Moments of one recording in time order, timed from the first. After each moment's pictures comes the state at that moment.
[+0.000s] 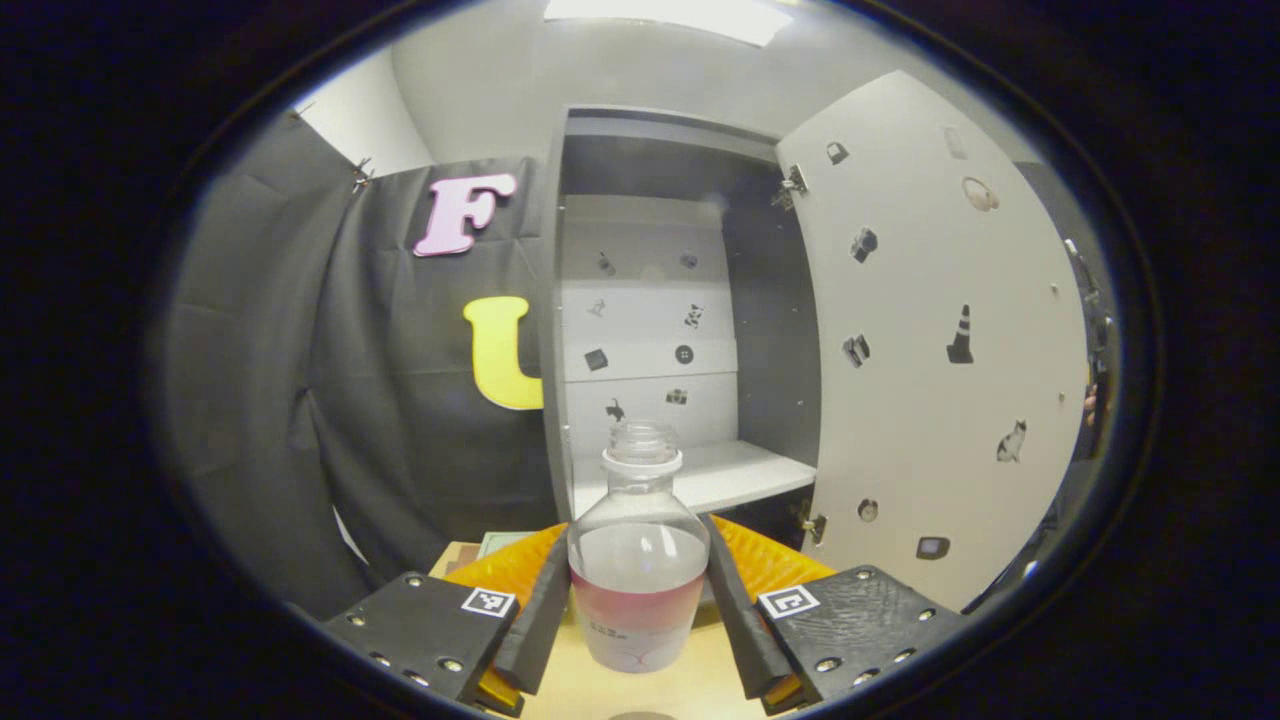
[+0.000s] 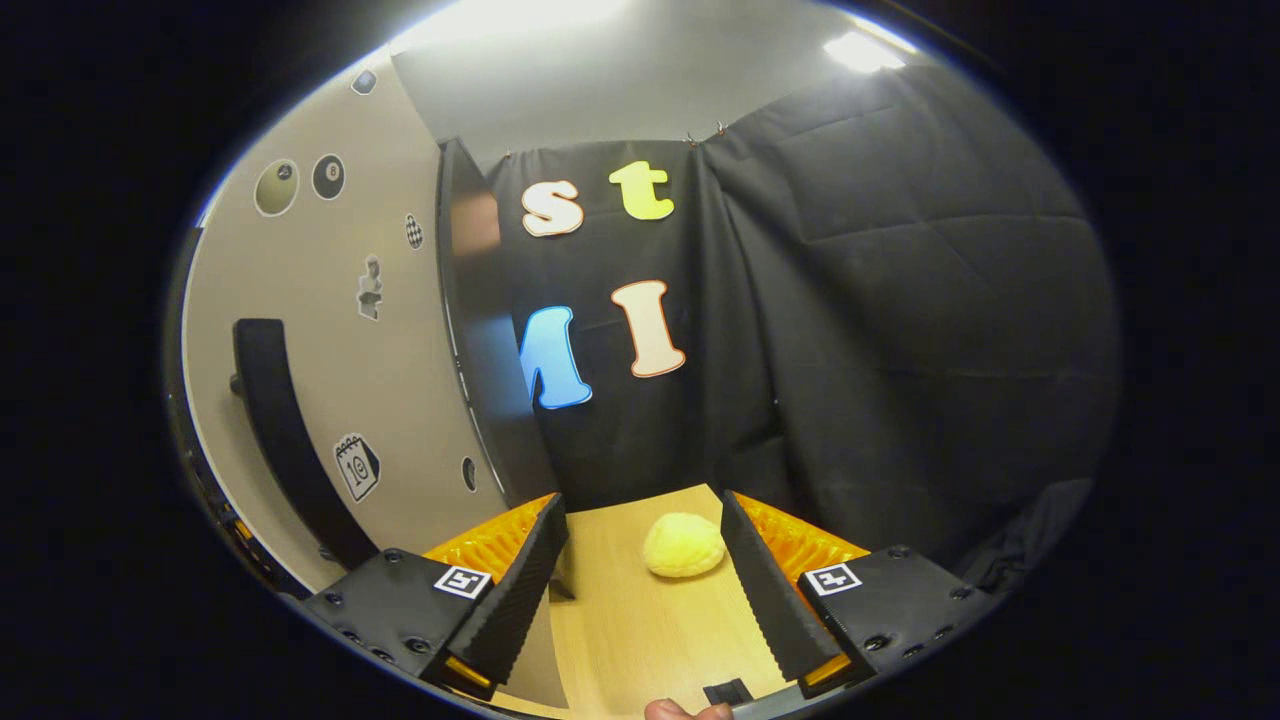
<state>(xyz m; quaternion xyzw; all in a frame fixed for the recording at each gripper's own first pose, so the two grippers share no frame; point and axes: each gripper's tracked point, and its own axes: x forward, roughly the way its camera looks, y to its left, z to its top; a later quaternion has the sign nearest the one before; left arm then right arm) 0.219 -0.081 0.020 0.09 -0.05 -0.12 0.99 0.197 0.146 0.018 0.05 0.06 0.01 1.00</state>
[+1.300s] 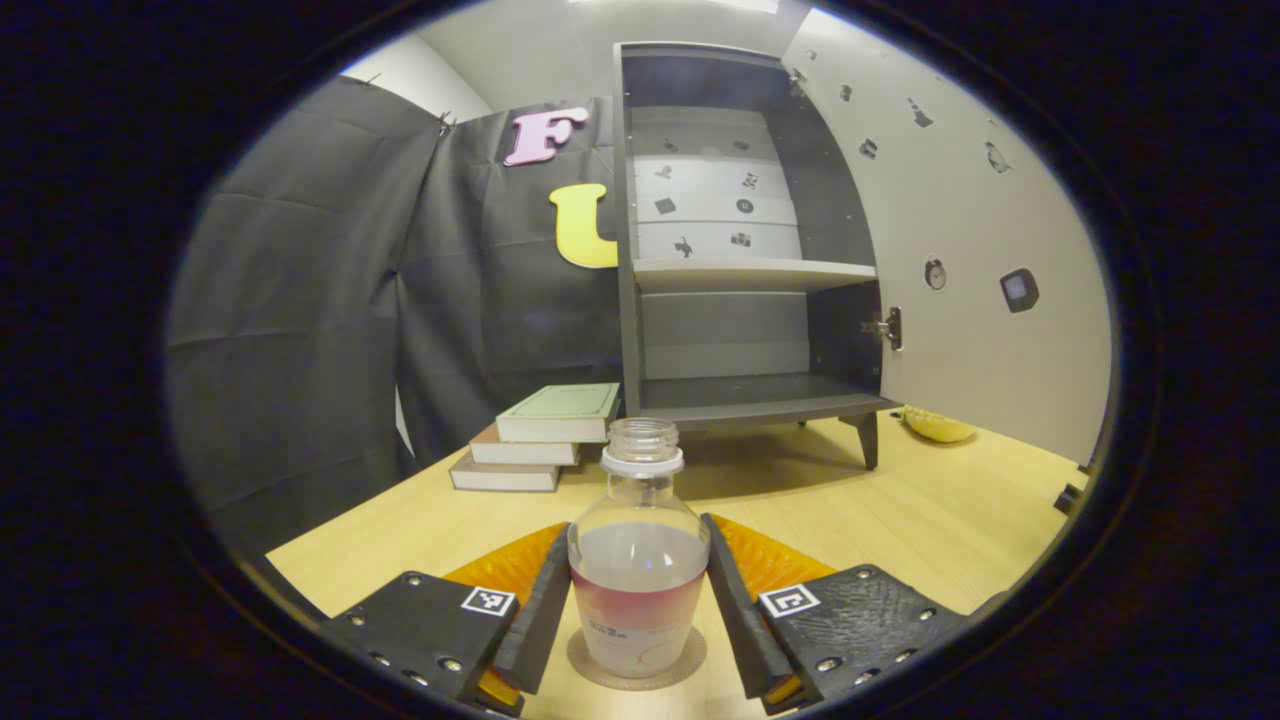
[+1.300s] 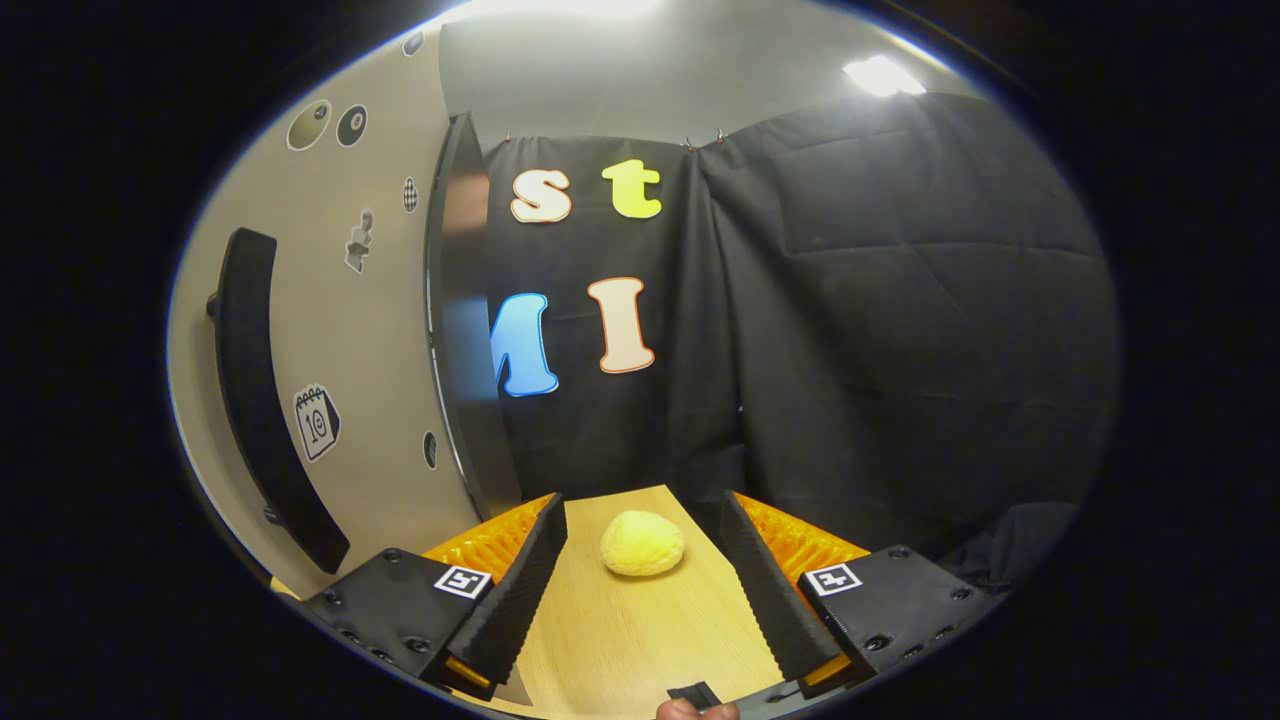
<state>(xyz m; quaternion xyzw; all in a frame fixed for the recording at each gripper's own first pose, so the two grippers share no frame) 0.210 -0.026 -0.292 0.09 0.01 0.00 1.00 0.205 0.136 -0.005 0.00 0.06 -0.04 1.00</state>
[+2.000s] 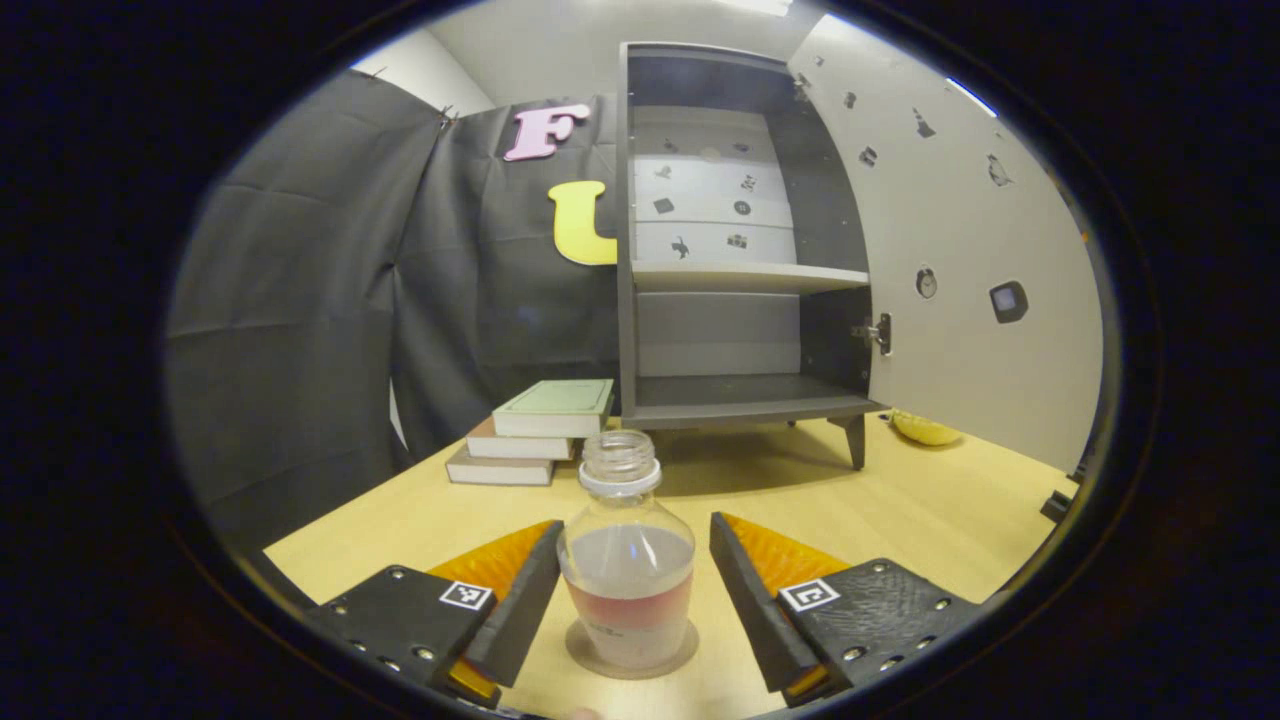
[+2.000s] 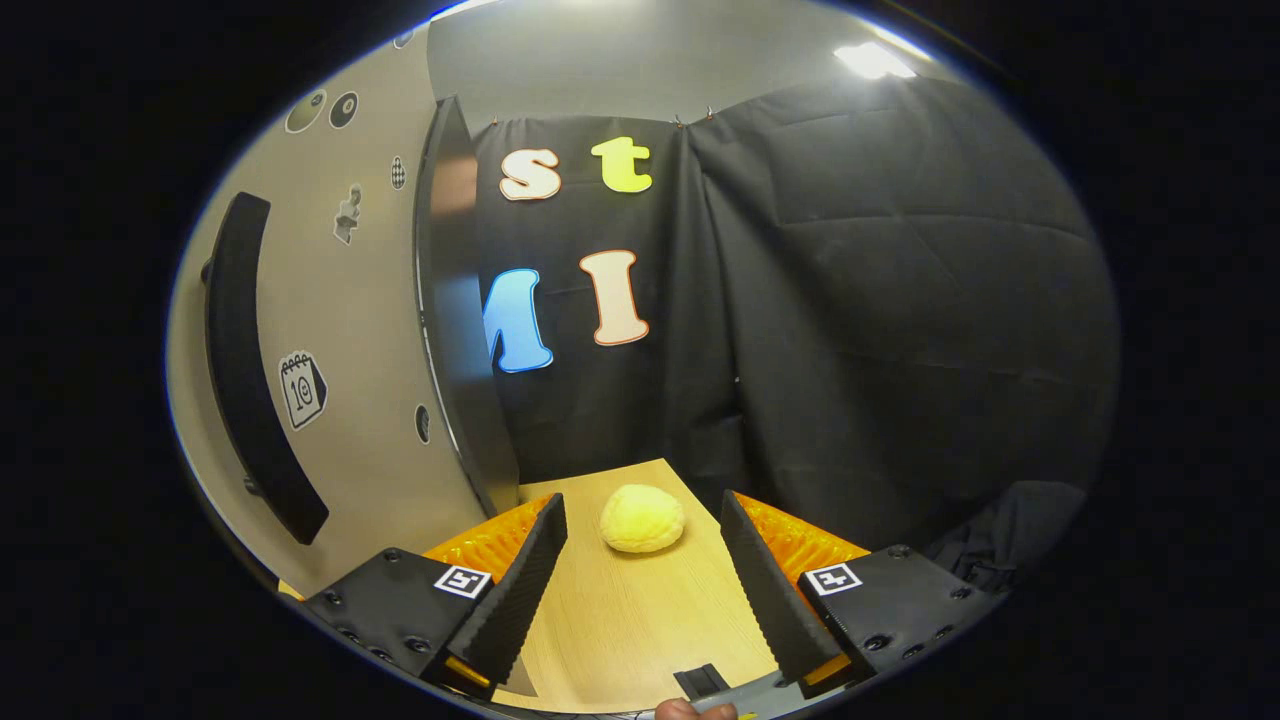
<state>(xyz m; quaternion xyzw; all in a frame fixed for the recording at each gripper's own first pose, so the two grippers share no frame) 0.195 -0.029 -0.273 0.08 0.01 -0.01 1.00 0.199 0.135 -0.026 0.01 0.09 -0.05 0.99</state>
